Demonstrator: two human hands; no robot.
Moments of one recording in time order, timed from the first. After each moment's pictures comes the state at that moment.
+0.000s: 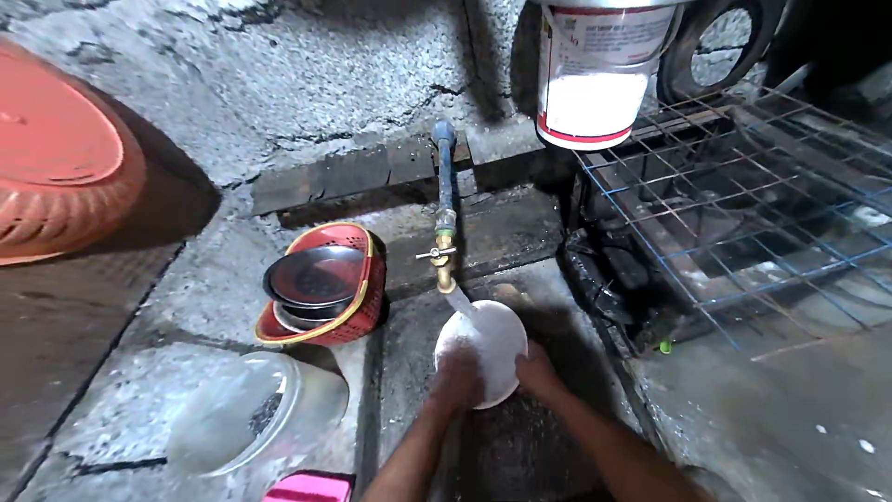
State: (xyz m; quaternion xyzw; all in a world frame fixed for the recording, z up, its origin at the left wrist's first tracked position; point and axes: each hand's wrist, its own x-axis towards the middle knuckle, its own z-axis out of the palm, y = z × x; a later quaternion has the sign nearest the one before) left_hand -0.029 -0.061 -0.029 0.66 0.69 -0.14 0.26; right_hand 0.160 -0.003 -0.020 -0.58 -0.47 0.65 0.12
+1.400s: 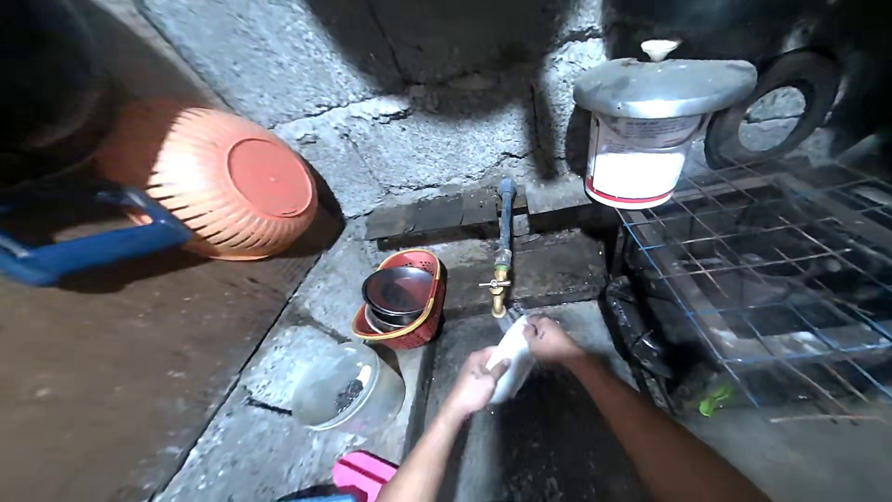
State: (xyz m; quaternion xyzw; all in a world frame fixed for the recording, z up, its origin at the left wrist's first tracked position) left_hand -0.028 -0.061 0.096 0.48 0.72 0.33 0.38; right_hand 0.120 0.085 0.088 -0.41 -0.77 0.49 0.04
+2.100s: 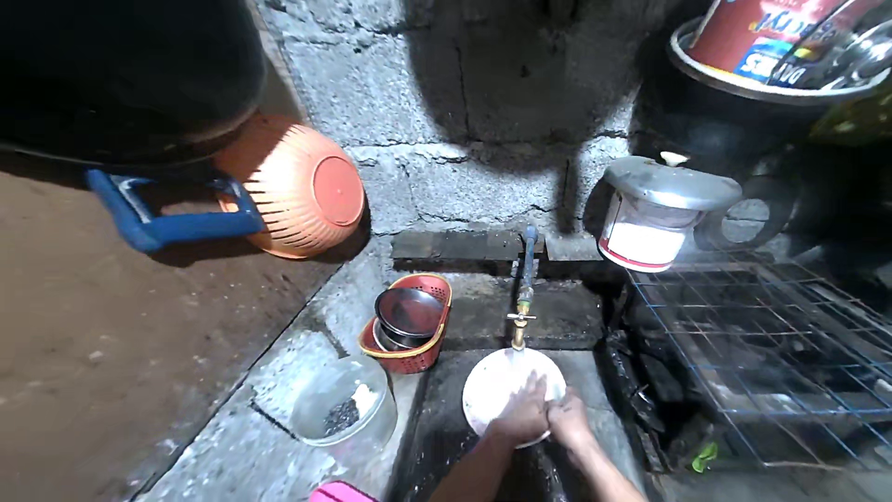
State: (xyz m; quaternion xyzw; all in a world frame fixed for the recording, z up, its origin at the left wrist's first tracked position) left_hand 0.015 -0.025 0.060 0.64 0.67 0.13 0.35; right_hand 0.142 0.004 0.071 -0.57 -0.55 0.57 0.23
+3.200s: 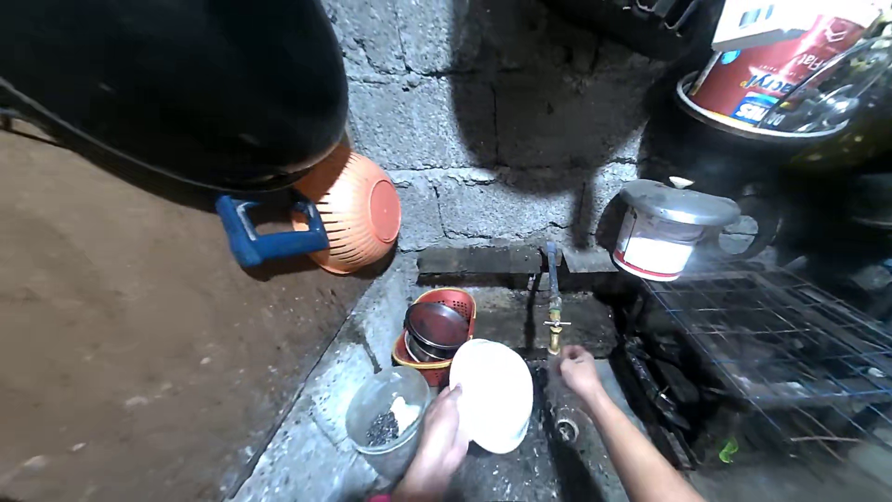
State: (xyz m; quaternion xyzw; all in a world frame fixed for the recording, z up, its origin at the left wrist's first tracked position) left_hand -0.100 -0.144 0.148 0.04 0.57 0.71 0.41; right_hand 0.076 0.025 0.145 -0.56 -0.58 0.51 0.30
